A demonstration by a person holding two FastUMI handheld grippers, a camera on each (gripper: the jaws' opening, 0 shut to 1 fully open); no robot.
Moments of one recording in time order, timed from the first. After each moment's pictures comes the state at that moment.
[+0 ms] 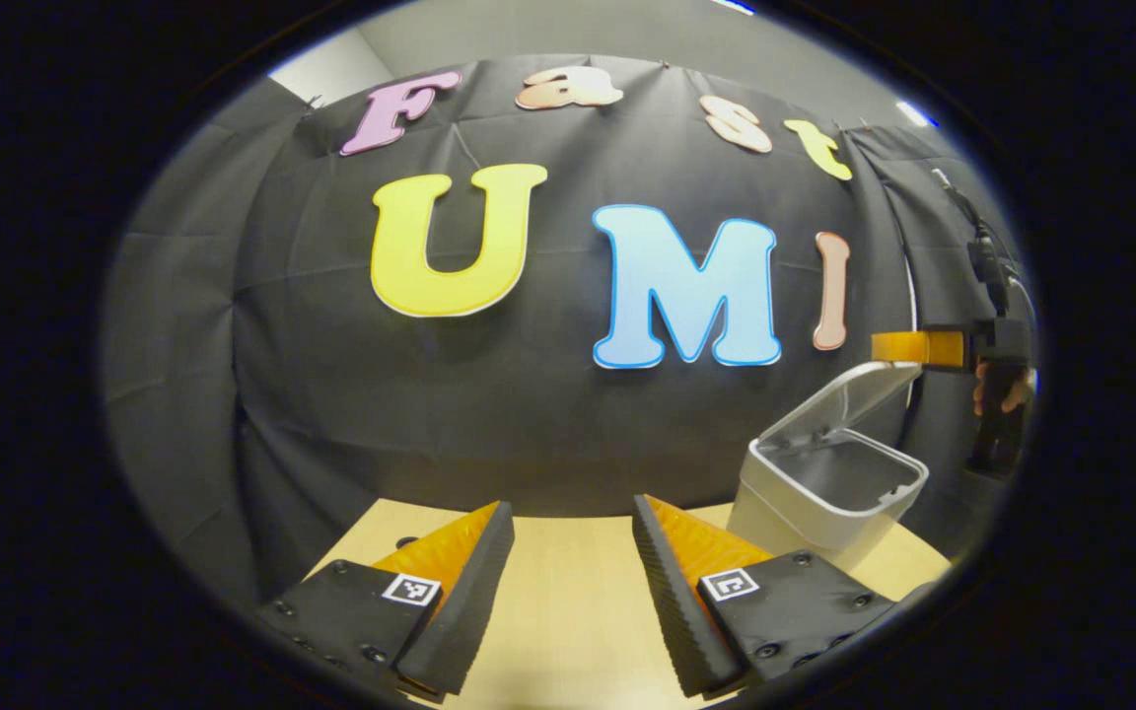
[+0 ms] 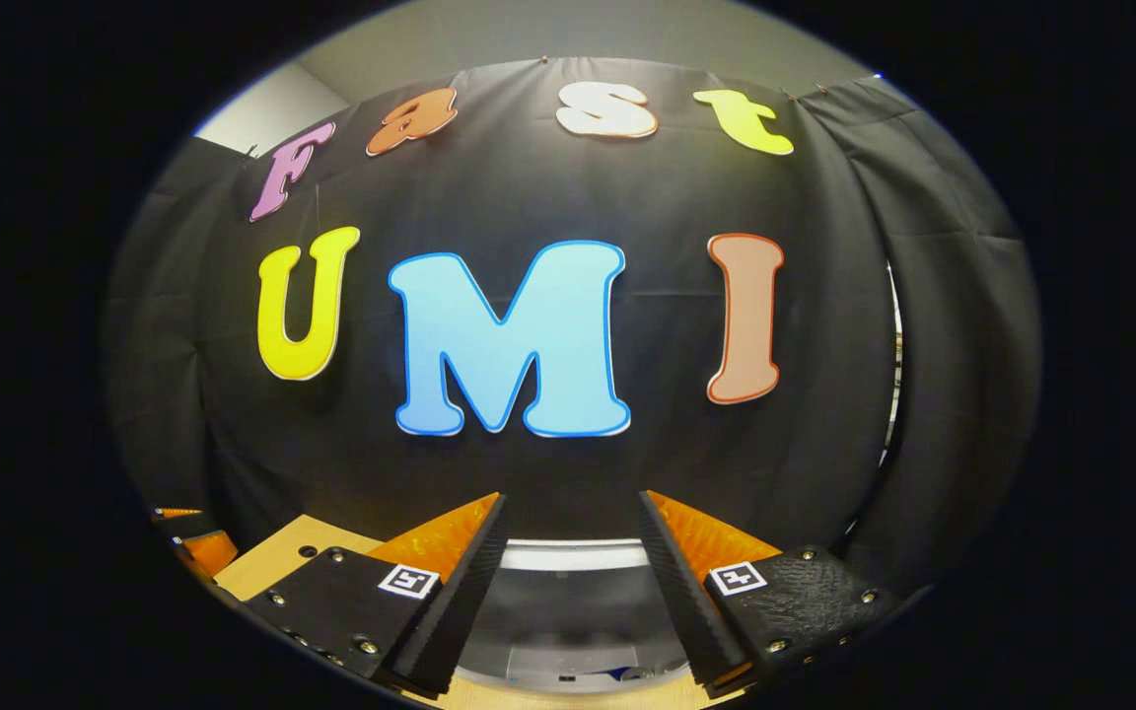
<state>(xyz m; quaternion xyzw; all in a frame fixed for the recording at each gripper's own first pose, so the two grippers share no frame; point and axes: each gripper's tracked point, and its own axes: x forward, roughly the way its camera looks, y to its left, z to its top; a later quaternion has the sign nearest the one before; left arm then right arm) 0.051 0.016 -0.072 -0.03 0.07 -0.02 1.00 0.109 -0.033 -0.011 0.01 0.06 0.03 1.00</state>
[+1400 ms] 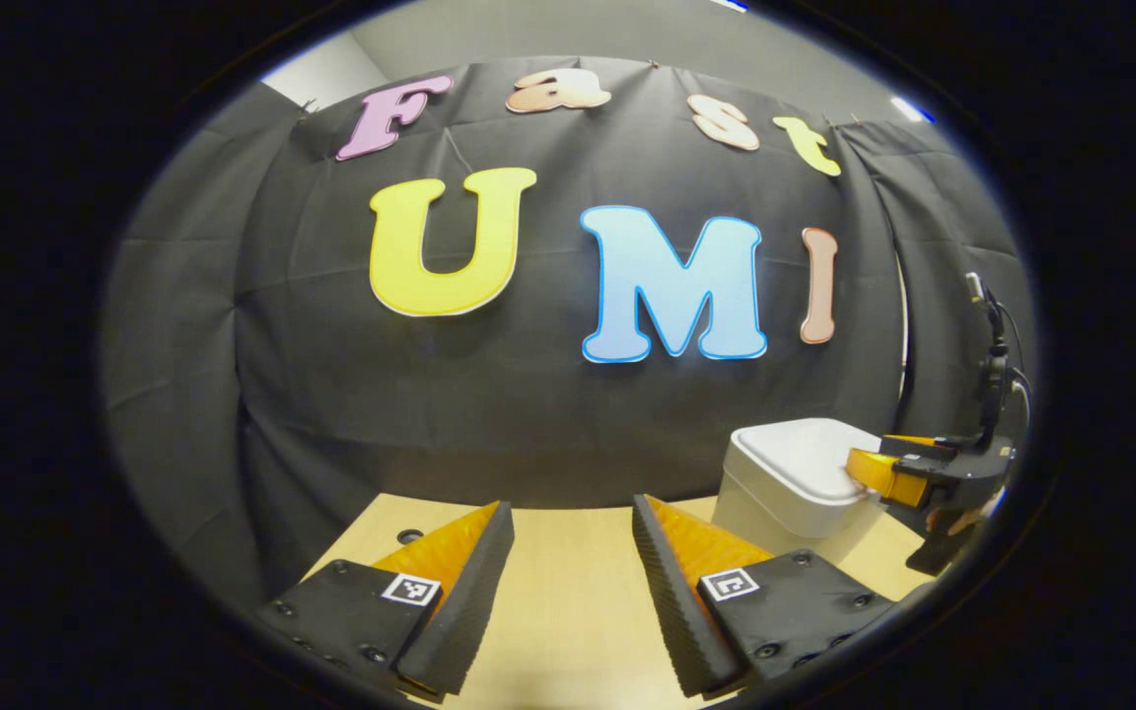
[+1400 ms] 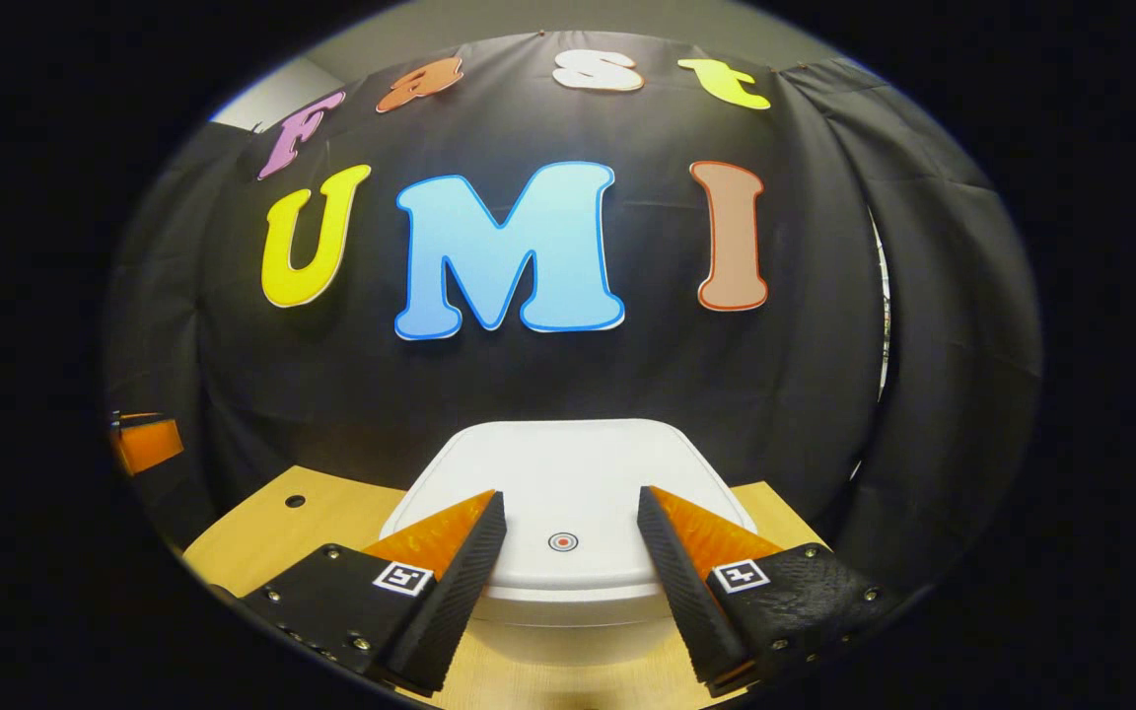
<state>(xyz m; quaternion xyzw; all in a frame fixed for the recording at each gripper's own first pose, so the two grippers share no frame) 0.028 0.007 -0.072 -0.02 0.08 -0.01 1.00 0.078 -0.029 -0.114 0.01 0.08 0.02 1.00</state>
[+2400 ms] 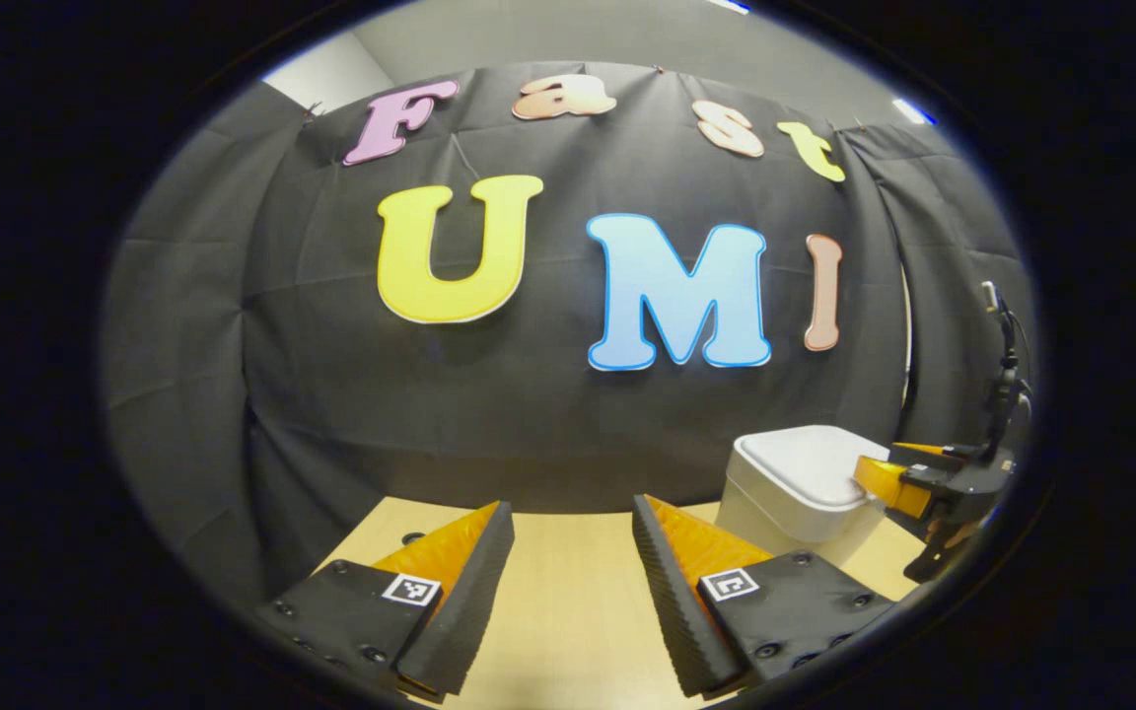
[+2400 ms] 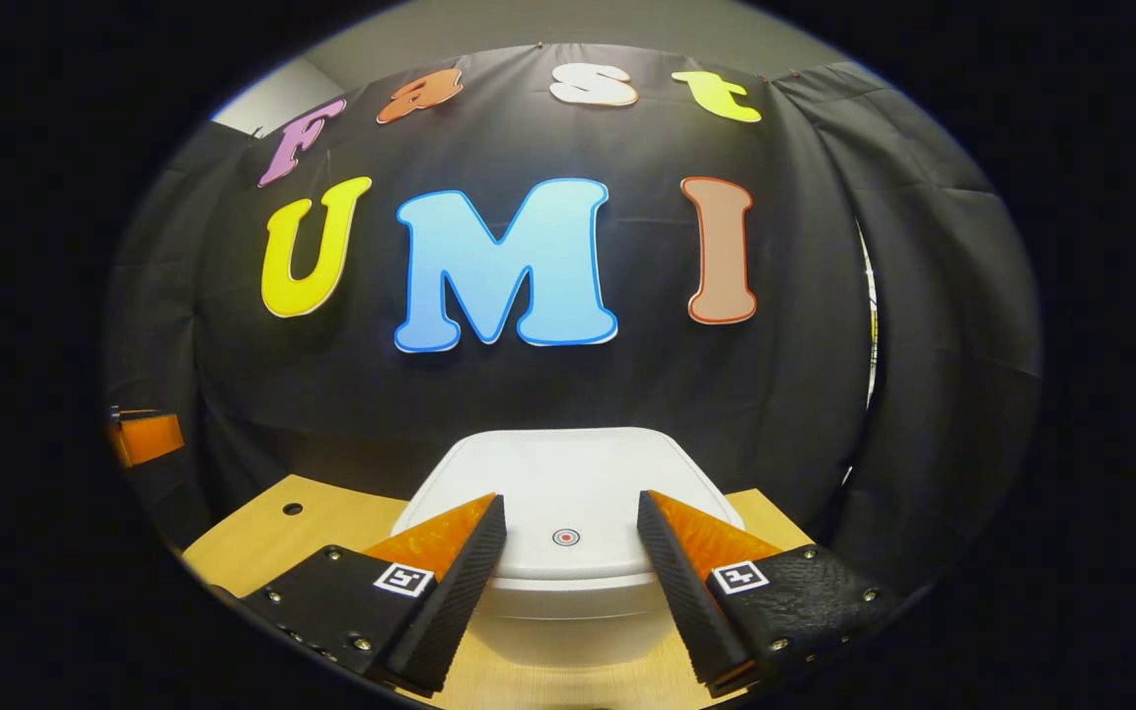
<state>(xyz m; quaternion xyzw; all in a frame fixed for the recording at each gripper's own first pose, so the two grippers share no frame) 0.022 0.013 -0.057 -0.02 0.06 0.00 1.00 0.054 -0.025 -0.090 0.01 0.06 0.01 1.00</state>
